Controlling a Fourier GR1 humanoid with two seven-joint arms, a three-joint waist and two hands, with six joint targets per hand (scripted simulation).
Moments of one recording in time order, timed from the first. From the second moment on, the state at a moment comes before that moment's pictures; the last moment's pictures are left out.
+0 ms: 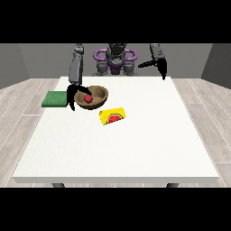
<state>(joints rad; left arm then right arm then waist) -0.43 0.12 -0.04 -1.37 -0.10 0.08 -0.20 -0.55 -0.22 -0.40 -0.56 -0.21 0.02 -0.50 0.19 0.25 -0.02</state>
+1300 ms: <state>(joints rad) -0.30 0.18 0.09 -1.16 -0.01 0.01 -0.23 -0.61 -0.39 -0.15 -0.63 0.10 -0.24 0.18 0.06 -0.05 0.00</state>
